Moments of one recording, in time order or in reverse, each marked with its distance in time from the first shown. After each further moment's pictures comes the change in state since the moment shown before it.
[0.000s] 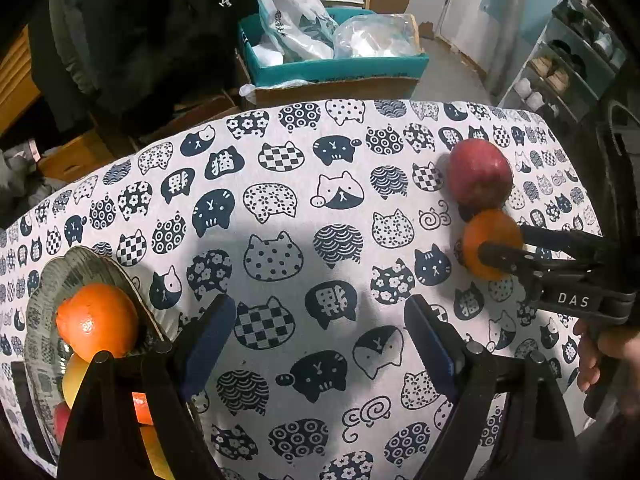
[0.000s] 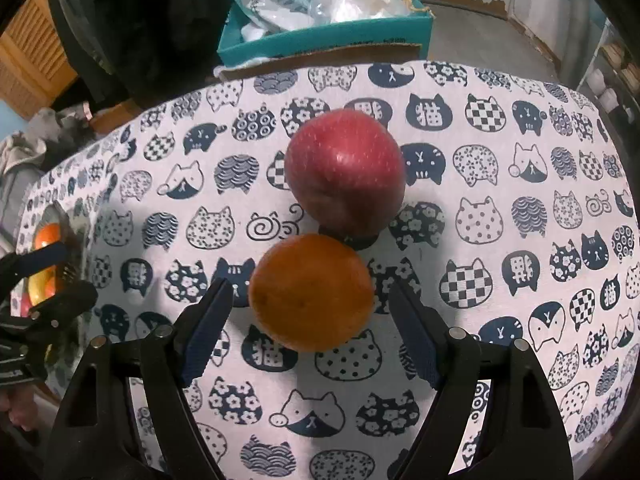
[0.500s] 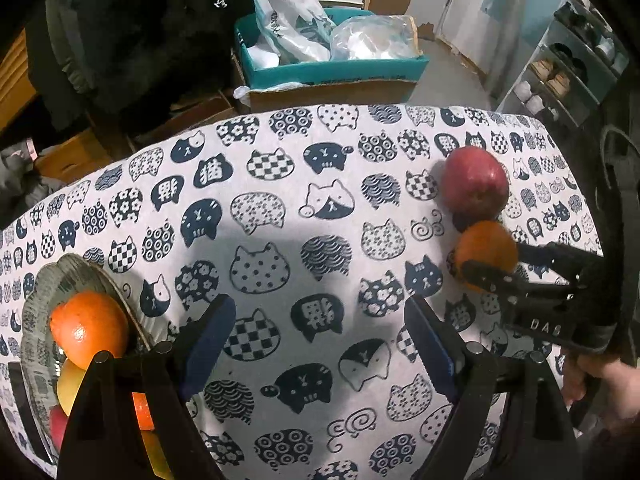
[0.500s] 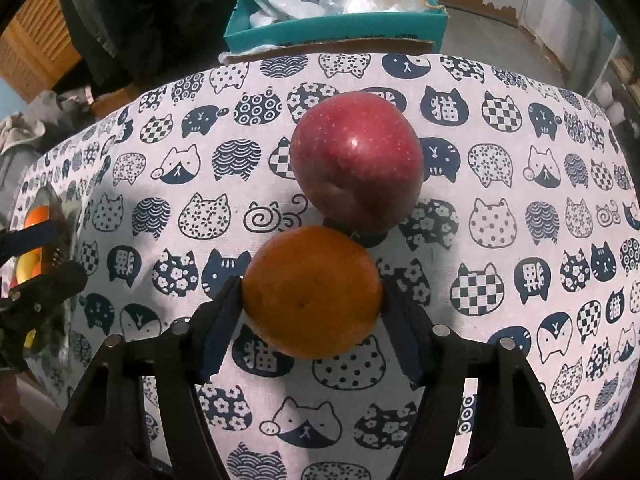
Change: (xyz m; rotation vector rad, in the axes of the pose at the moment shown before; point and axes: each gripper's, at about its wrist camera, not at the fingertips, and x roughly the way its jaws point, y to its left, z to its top) left arm 0.002 -0.010 0.012 -0.015 0.000 -0.012; right arm 0.009 0.003 -0.001 -0.043 0.008 -0.003
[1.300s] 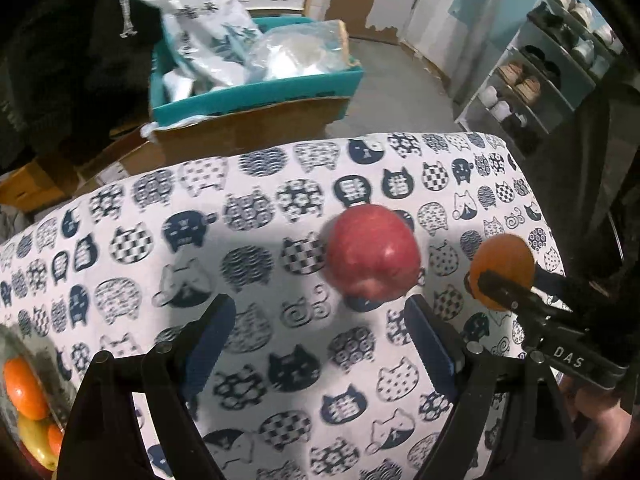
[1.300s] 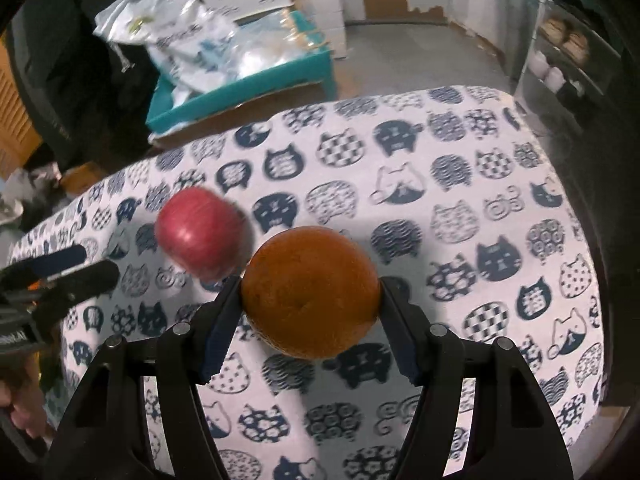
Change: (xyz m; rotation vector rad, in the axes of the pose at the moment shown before) left arm 0.032 -0.097 0.061 0.034 -0.010 -0.123; right arm -0.064 -0.102 0.007 0.195 -0.152 -0.092
